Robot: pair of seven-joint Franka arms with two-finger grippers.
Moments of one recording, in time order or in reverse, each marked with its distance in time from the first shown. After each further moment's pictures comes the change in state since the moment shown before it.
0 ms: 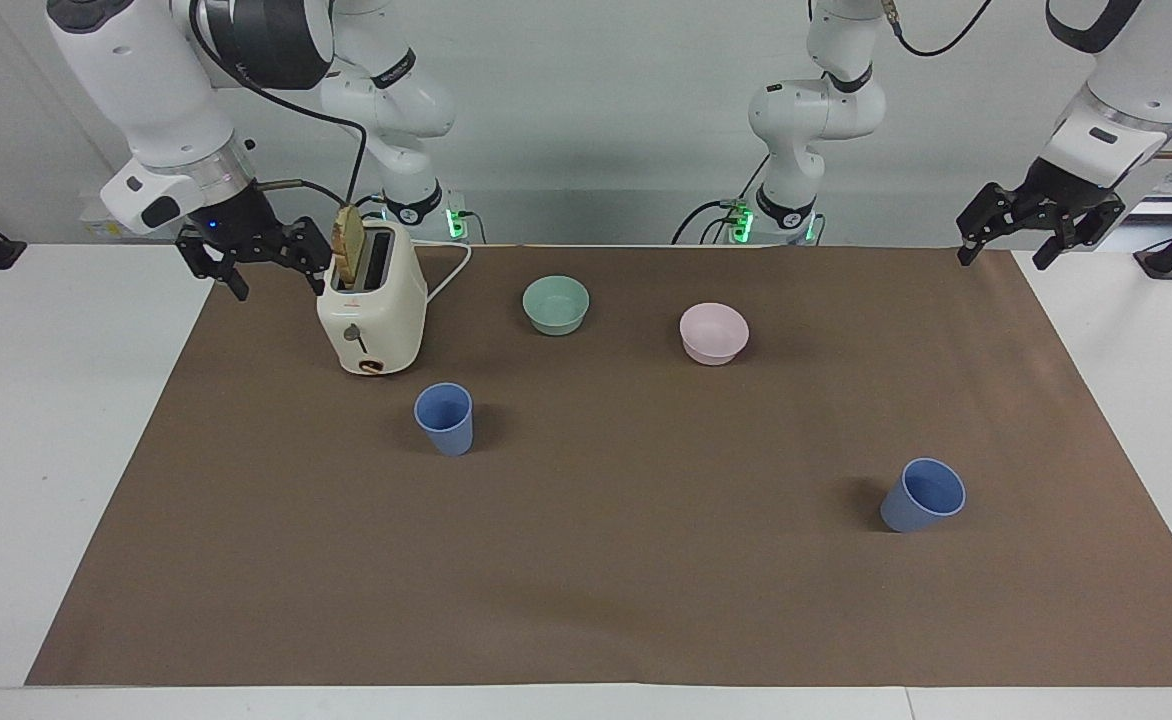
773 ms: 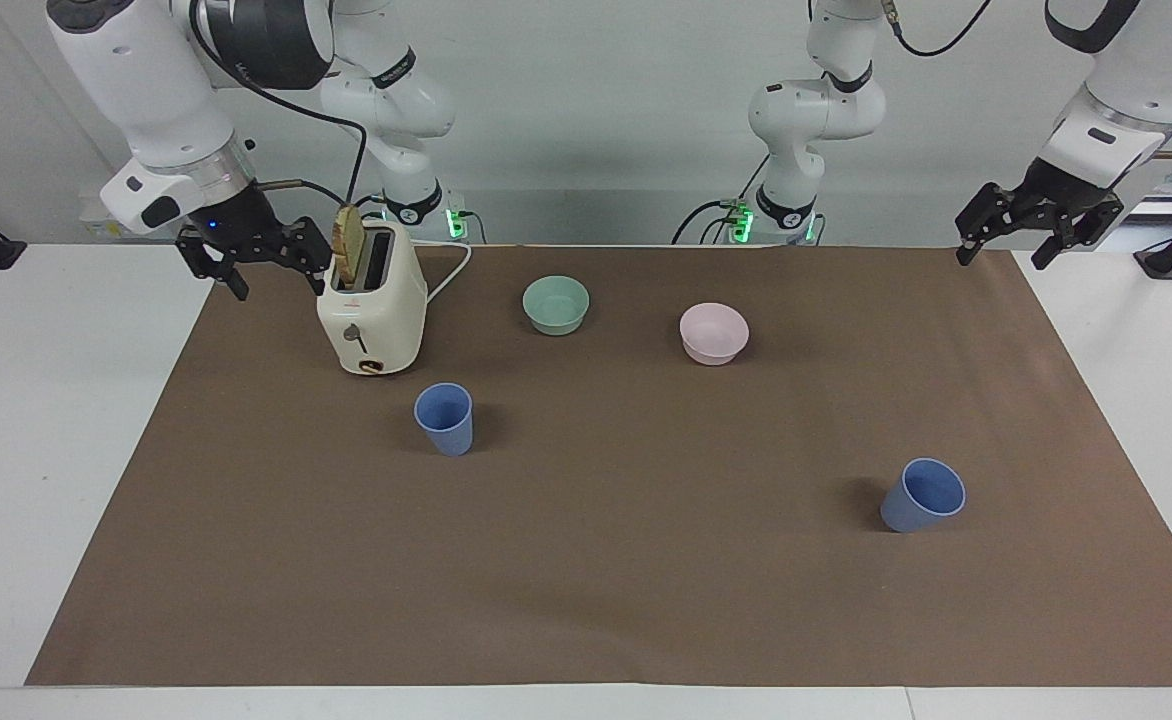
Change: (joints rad) left arm -0.001 0.000 -0.005 0.000 0.000 0.000 -0.001; right arm 0.000 0.000 0.000 0.000 0.000 0.000 0.000
